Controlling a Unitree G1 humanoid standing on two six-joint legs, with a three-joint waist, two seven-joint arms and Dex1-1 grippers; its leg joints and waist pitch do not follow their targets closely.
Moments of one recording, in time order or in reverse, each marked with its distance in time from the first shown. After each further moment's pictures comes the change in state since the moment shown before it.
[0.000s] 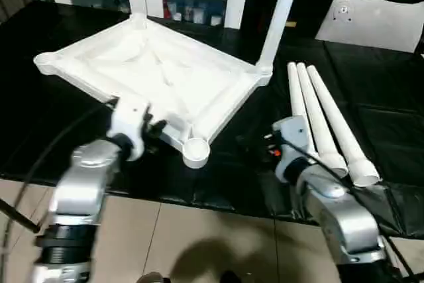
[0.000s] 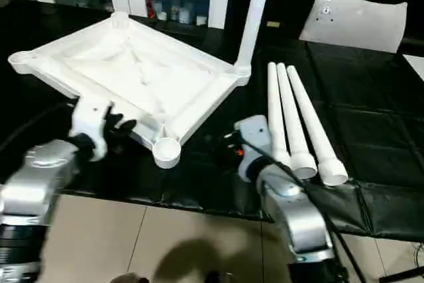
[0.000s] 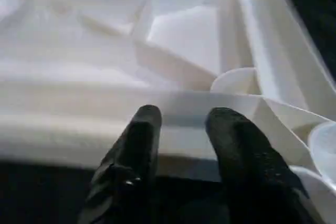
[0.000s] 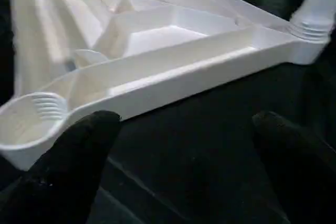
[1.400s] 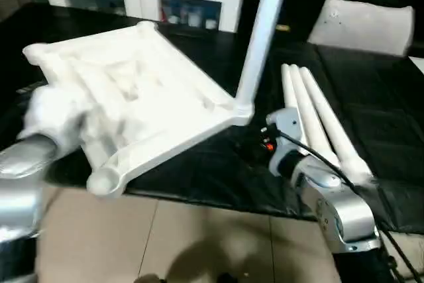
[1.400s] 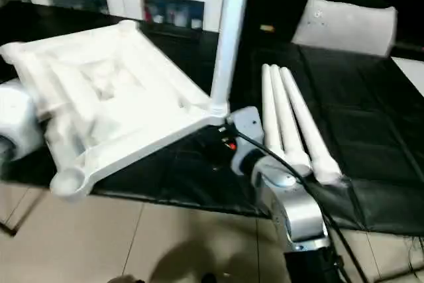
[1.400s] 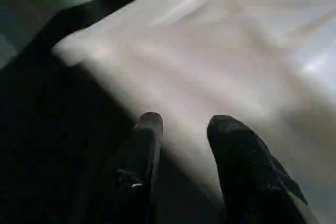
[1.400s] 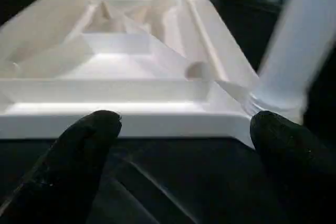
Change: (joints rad) left arm 0.137 0.104 0.254 -0.092 0.181 0.074 0.201; right arm -0.070 0.058 0.024 0.058 0.002 0.001 0.041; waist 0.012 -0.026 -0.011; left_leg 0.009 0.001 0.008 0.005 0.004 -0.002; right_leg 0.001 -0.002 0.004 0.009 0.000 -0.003
